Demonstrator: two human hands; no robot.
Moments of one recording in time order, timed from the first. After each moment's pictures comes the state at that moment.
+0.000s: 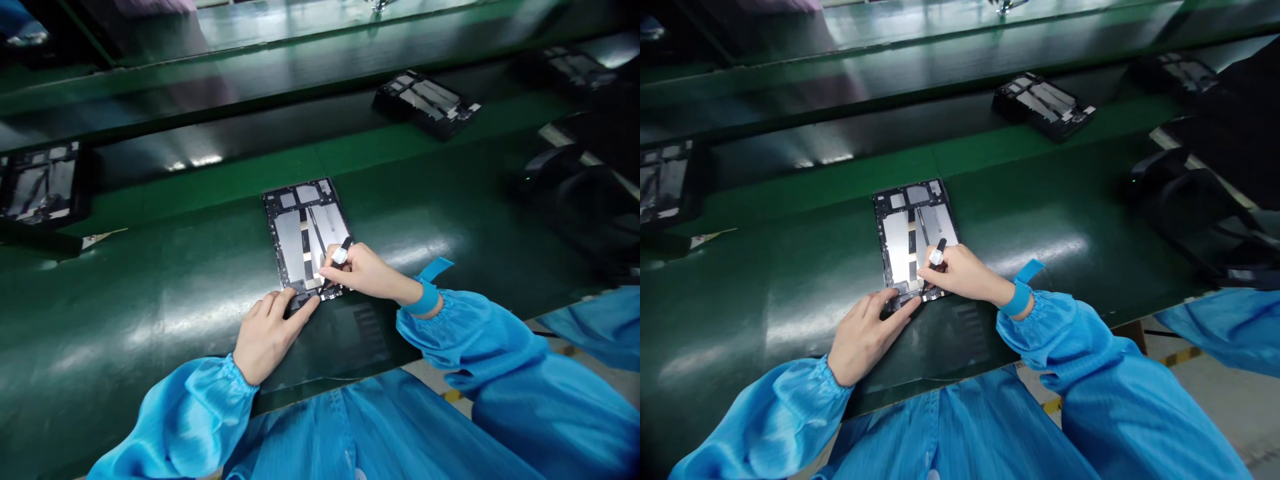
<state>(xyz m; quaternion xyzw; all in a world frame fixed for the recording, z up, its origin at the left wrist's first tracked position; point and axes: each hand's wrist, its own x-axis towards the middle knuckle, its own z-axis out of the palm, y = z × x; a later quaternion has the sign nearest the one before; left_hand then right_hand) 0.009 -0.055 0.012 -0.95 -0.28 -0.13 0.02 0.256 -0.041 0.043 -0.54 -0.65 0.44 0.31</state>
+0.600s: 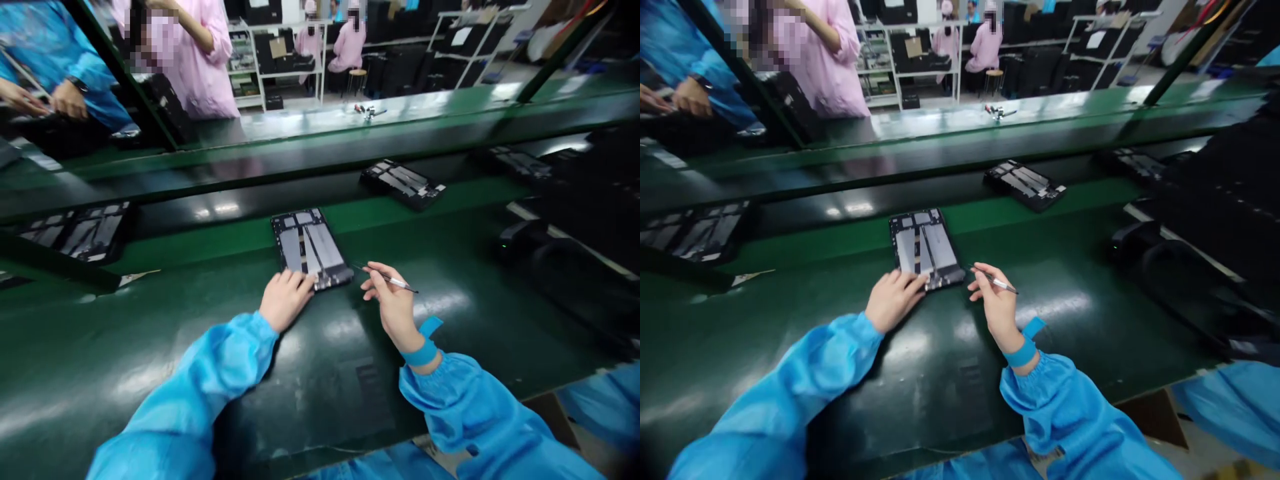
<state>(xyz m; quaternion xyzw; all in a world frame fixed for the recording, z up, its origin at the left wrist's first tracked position) 0.072 0.057 0.011 -0.94 -0.31 -0.15 0.02 0.277 -0.029 0.003 -0.57 -0.30 0.32 0.69</state>
